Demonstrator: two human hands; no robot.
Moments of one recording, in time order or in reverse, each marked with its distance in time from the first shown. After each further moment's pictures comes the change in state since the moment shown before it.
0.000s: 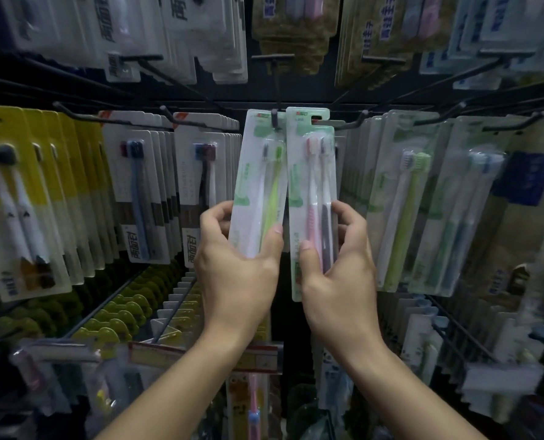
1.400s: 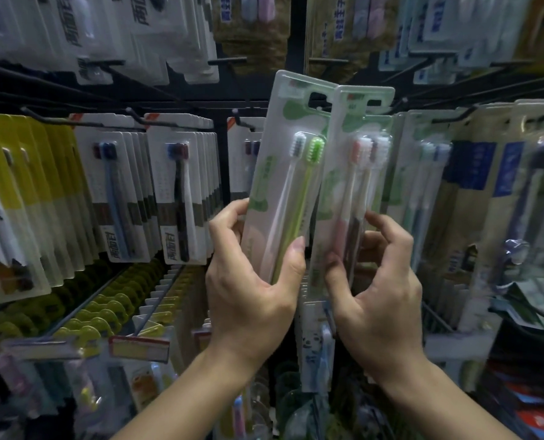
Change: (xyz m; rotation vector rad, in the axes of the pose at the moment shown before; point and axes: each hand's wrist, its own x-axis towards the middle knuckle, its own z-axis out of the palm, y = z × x) left_hand -0.046 0.022 0.011 -0.038 -0.110 0.289; right_hand -0.024 0.022 -0.070 -0.247 0.191 -0.259
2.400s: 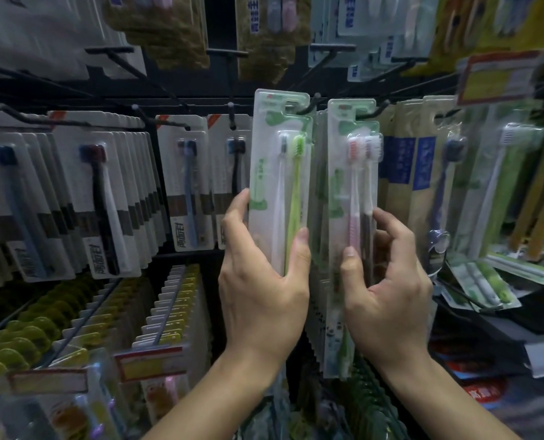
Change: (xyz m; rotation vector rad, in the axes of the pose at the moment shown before) left_hand -0.020 0.027 0.080 -0.009 -0.097 -0.159; right_hand 0.013 0.048 -0.054 -0.118 0.162 0.097
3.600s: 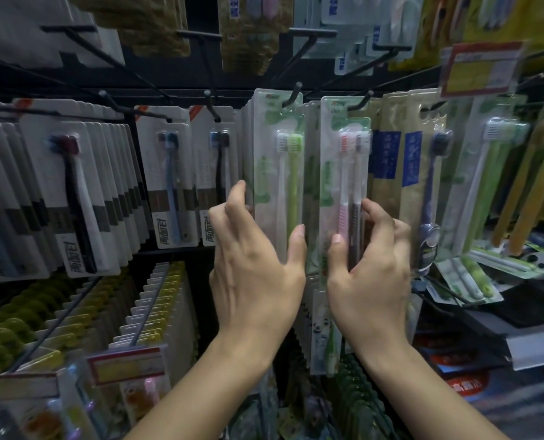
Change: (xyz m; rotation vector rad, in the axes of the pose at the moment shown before) left_hand 0.008 -0.003 0.020 0.376 -0.024 0.090; right_hand 0.009 0.004 0.007 -0.169 -0.022 0.094
